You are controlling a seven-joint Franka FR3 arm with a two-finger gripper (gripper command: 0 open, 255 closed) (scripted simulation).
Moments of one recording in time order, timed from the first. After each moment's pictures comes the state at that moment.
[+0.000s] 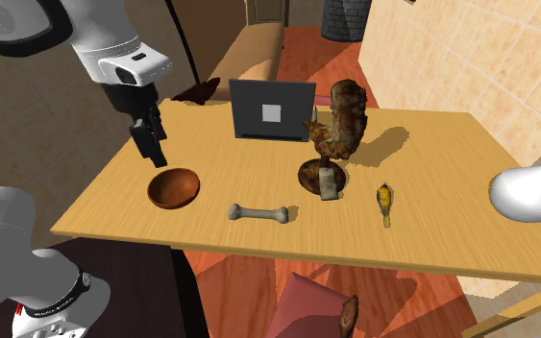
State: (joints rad) arm 0.02 -0.74 0.02 -2.36 -0.01 1.69 0.16
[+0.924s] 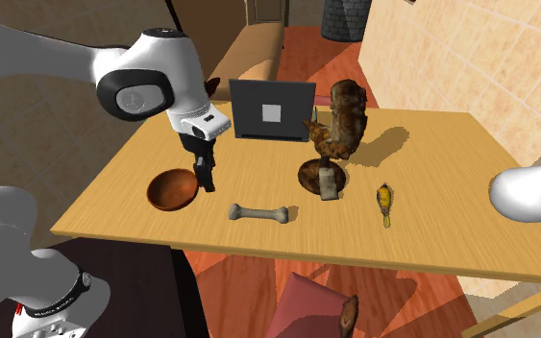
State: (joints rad) arm -0.02 -0.42 0.10 -2.44 0.00 2.08 0.36
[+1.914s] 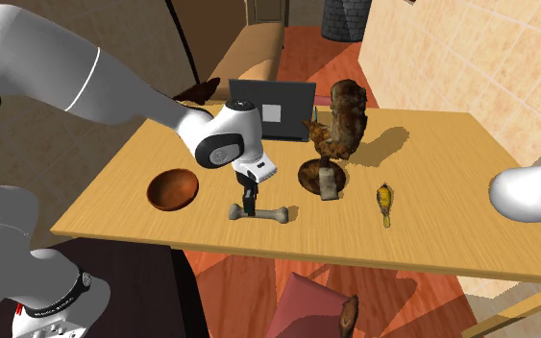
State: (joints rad) arm -0.06 0.14 0.12 -2.26 -0.10 2.42 0.63
